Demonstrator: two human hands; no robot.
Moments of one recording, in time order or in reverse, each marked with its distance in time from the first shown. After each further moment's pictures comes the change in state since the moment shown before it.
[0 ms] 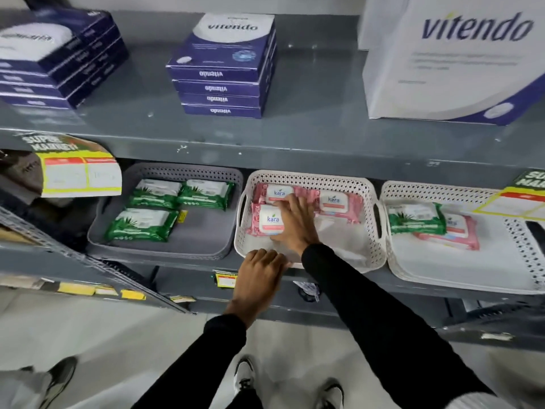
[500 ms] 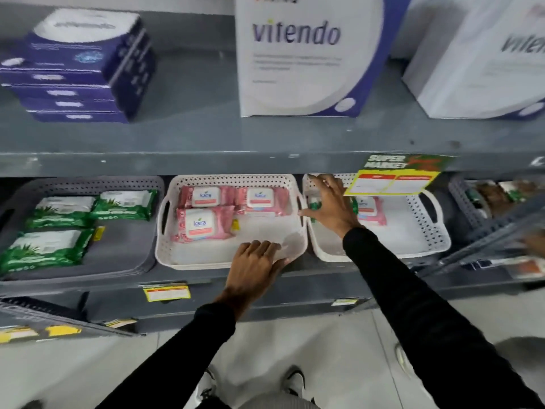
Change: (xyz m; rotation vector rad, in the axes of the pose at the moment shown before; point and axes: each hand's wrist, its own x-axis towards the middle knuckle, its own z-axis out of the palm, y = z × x) left_hand 0.055 0.111 0.027 -0.094 -0.020 0.217; right_hand -0.080 0.199 -0.104 0.253 0.146 0.277
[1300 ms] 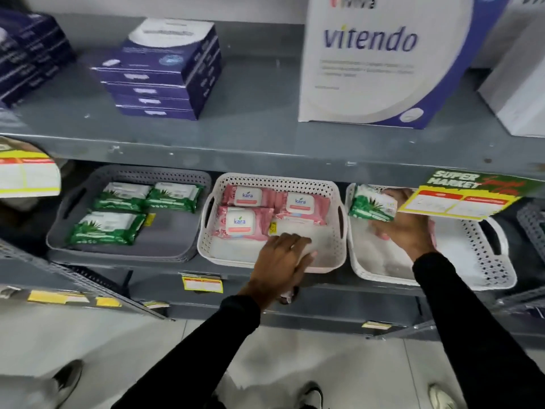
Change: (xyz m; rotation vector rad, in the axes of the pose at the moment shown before) left_hand 0.010 -0.007 -0.031 -0.095 0.078 -0.058; right_hand -0.021 0.015 -0.044 0.040 0.119 0.146
